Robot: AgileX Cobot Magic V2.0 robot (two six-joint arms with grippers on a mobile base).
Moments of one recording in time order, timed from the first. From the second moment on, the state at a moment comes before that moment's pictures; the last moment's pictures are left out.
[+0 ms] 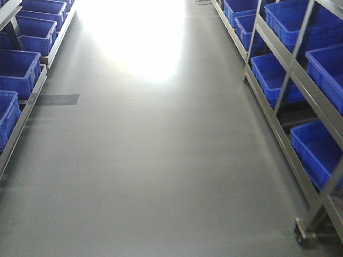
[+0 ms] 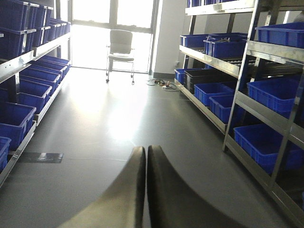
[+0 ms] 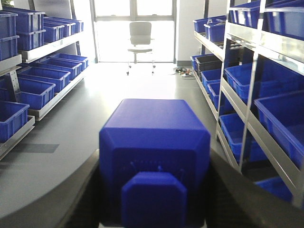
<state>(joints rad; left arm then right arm) -0.05 -0.02 0.03 0.03 0.08 -0.18 0.12 0.01 -0.29 -0.09 0.41 0.07</state>
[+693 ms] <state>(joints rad) -0.05 -0.02 0.03 0.03 0.08 -0.18 0.12 0.01 -0.29 -0.09 0.41 0.07</state>
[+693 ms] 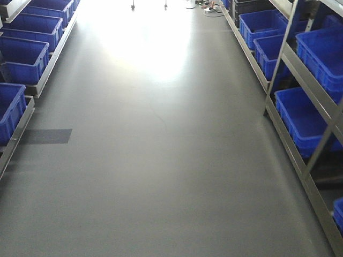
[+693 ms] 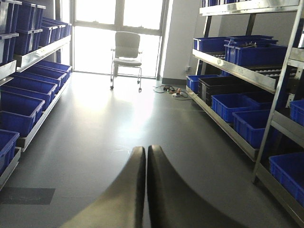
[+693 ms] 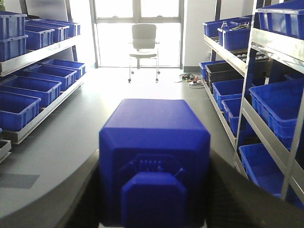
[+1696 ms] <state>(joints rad) -0.05 -0.02 0.03 0.03 0.08 -0.18 0.12 0.01 -0.29 -0.09 0.41 0.07</state>
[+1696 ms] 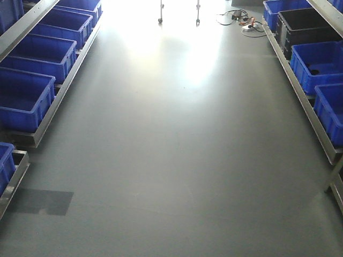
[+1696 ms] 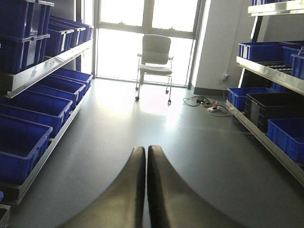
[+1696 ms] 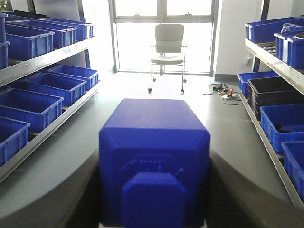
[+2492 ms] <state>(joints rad) -0.05 -0.02 0.03 0.03 0.08 -0.18 0.12 0.01 -0.29 -0.09 0.41 0.07</state>
